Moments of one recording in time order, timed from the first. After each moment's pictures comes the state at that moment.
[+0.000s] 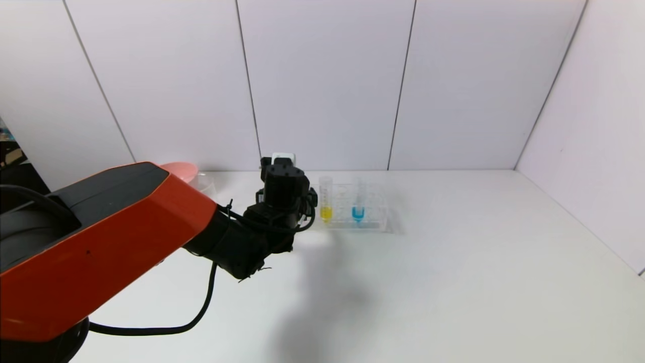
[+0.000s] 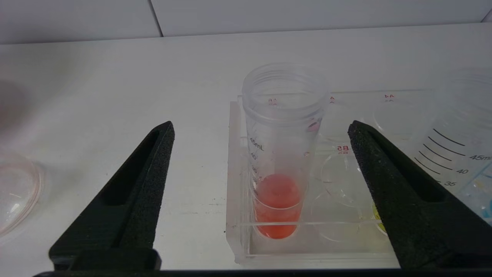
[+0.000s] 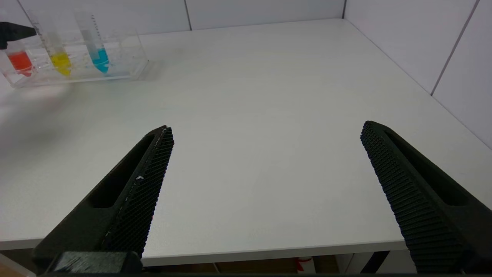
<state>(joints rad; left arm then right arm) -0.61 2.22 -1.19 -0.81 0.56 -0.15 0.00 0.00 0.00 0.00 -0.04 0.08</state>
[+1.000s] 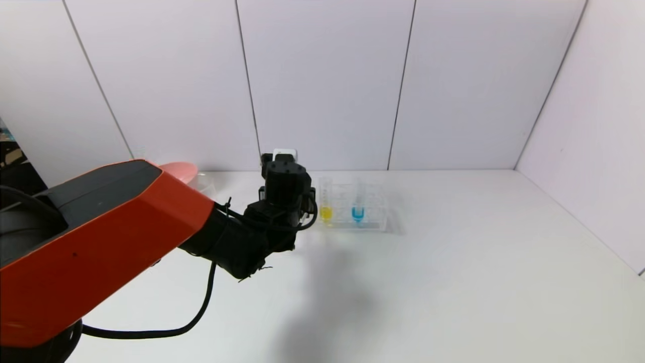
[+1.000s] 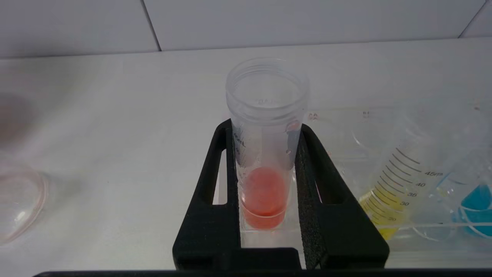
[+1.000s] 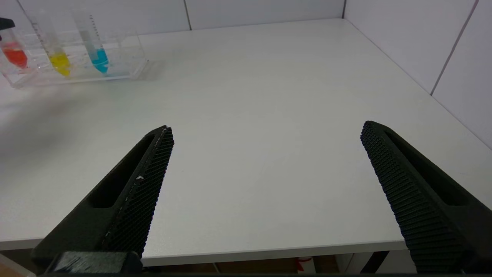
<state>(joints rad) -0.62 2.19 -1.19 -0.81 0.57 -0.13 0.00 0.00 0.00 0.00 -0.04 0.08</state>
